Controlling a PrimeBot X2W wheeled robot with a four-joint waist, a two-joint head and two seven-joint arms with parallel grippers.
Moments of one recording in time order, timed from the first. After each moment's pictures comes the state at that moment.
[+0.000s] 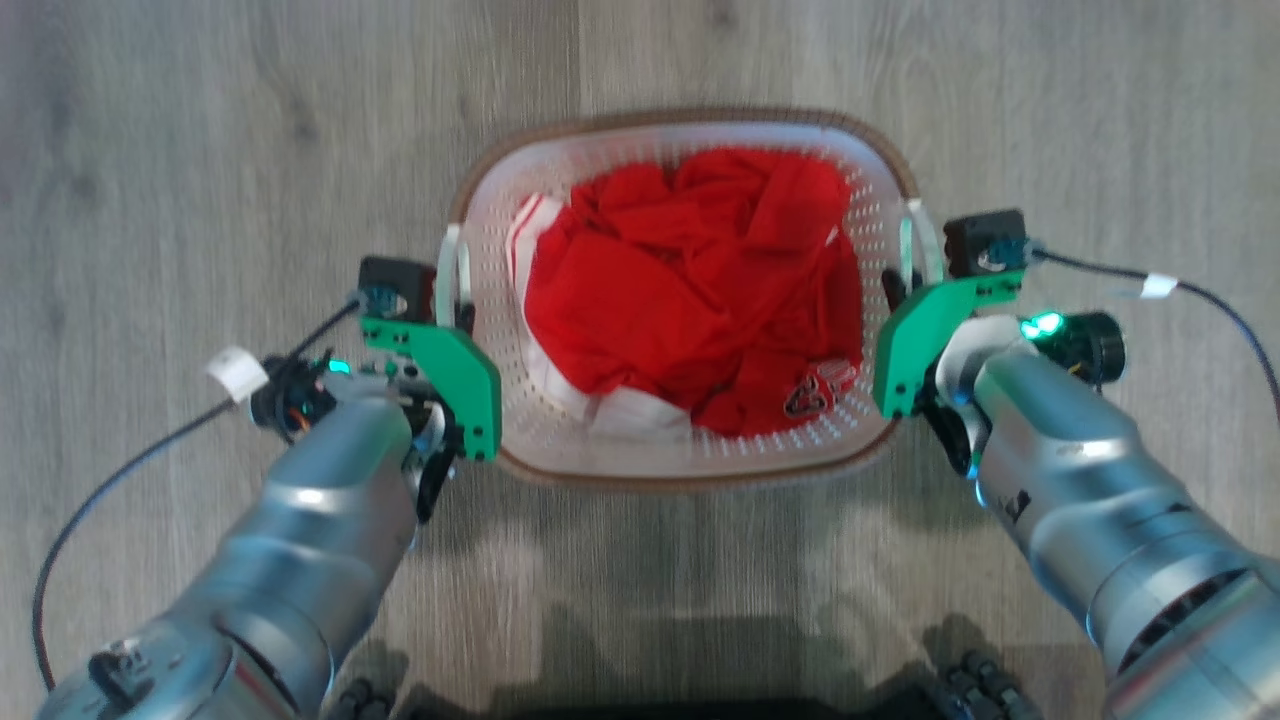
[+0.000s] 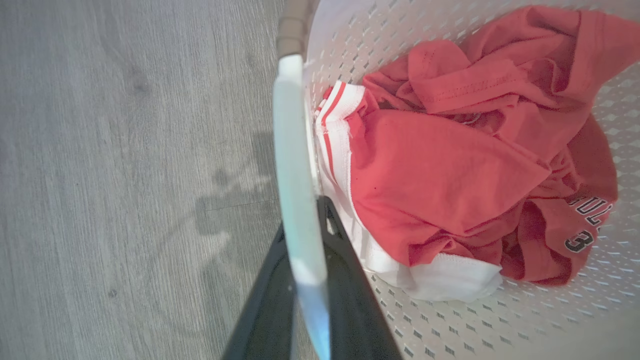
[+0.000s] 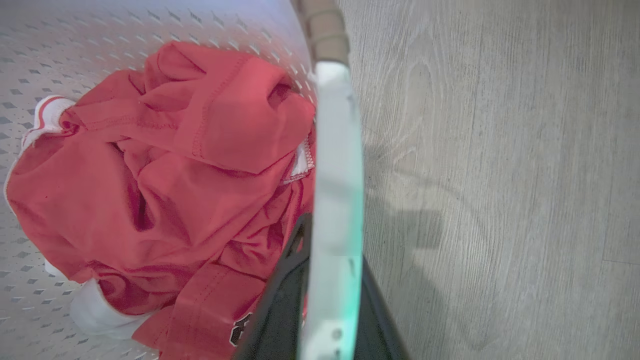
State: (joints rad) left arm -0.88 0.03 -1.11 1.28 -1.01 -0.03 -0.23; right arm -0.94 -0.06 0.83 1.30 0.81 0.13 -0.20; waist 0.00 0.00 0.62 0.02
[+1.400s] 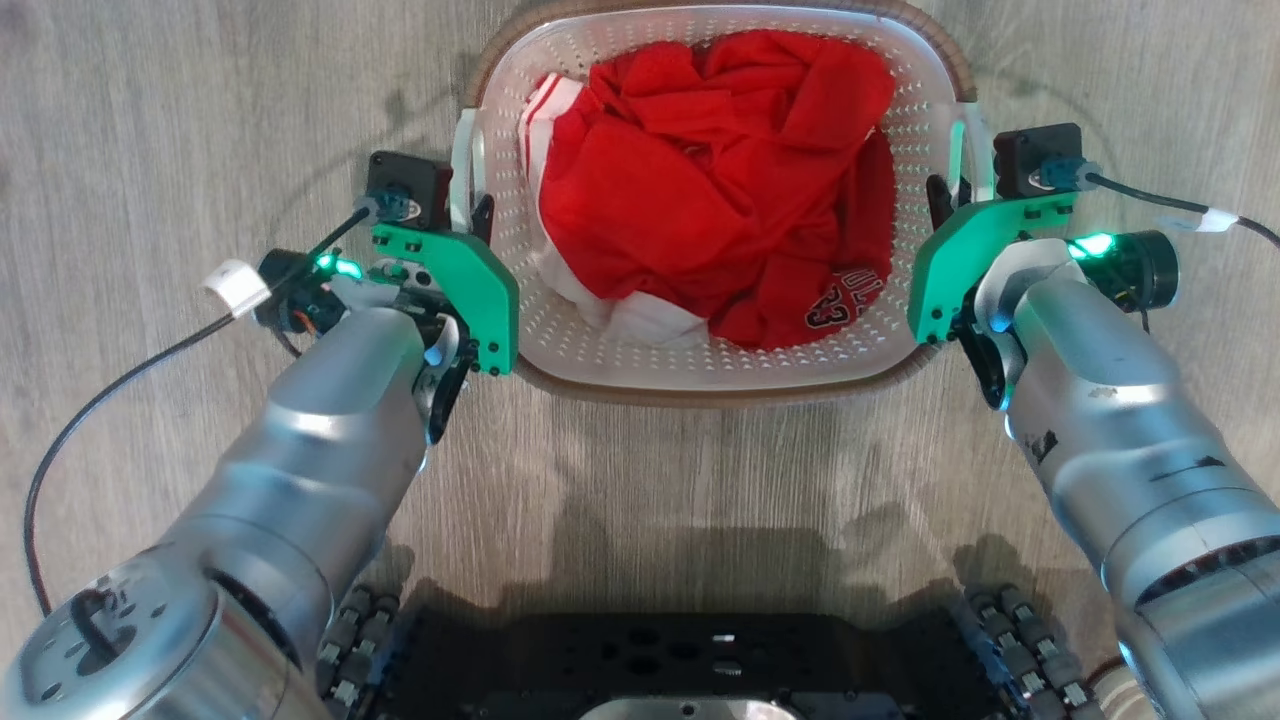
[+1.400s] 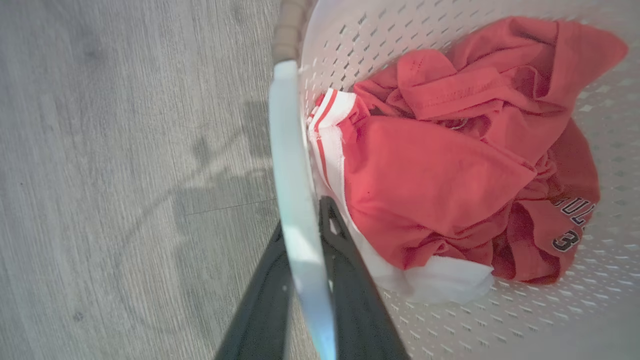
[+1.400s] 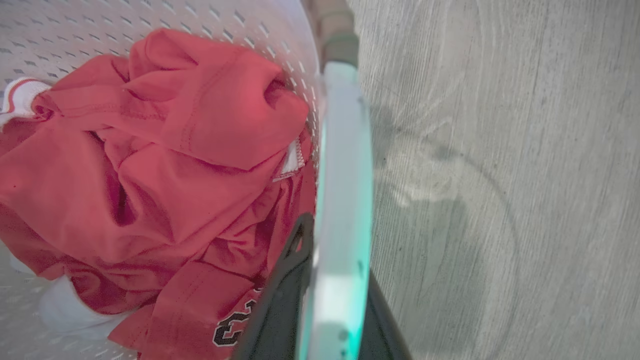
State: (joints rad) left arm -1.01 0.02 -1.12 1.23 -0.98 -0.01 -0.25; right arm -1.00 -0.06 0.41 1.29 0.40 0.13 -0.20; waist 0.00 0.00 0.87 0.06
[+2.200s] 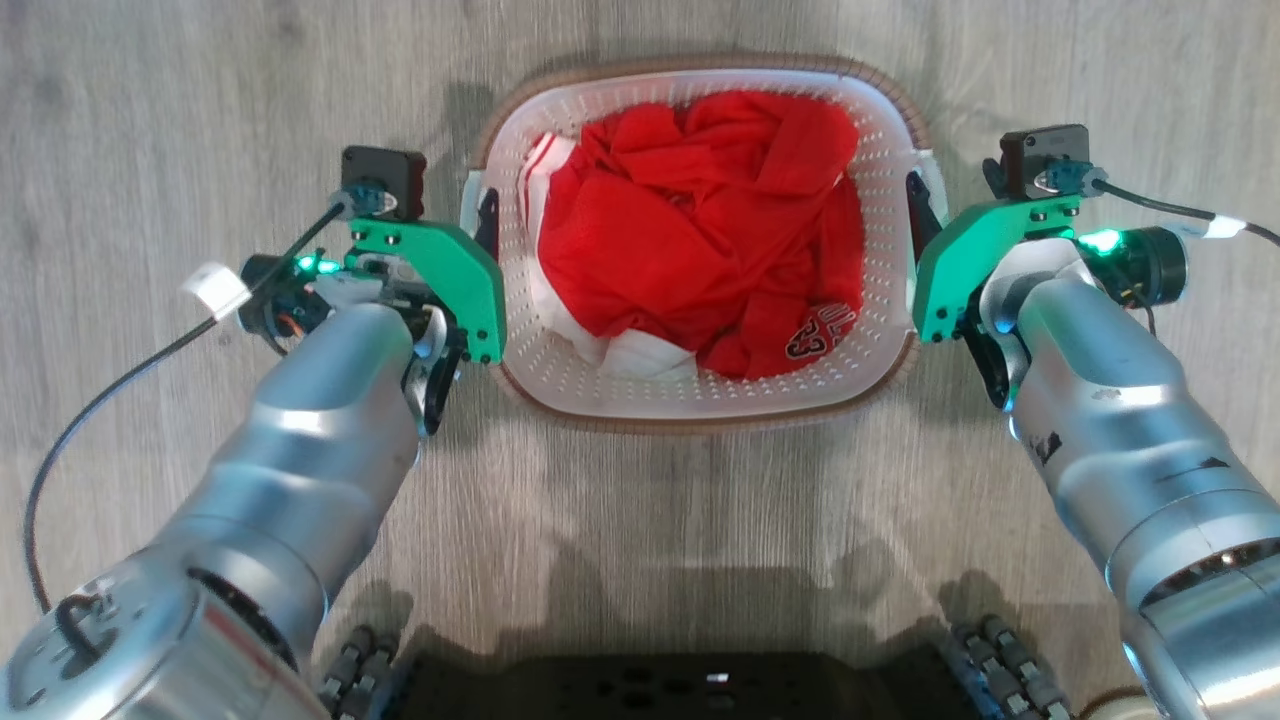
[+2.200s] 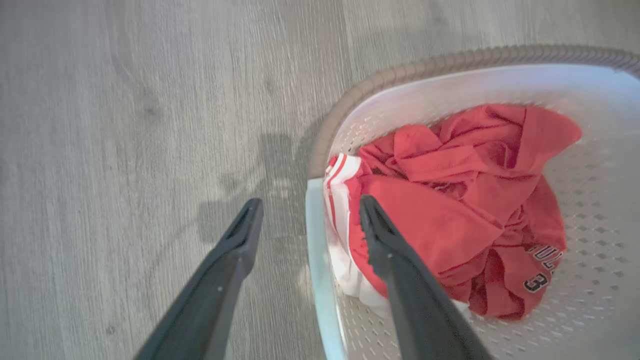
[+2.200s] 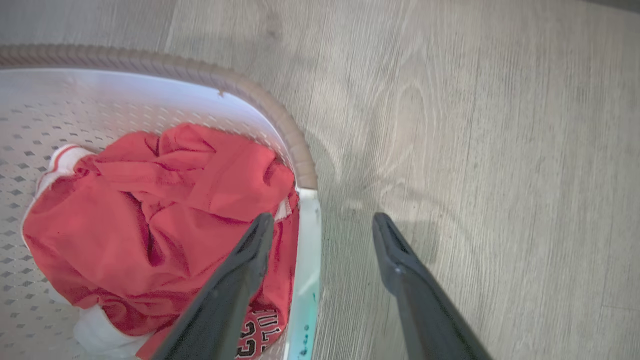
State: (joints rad) left arm -1.00 0.03 -1.07 1.23 -0.99 0.03 -0.25; right arm -1.00 -0.07 0.42 1.29 0.39 0.13 -0.24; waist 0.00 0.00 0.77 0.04
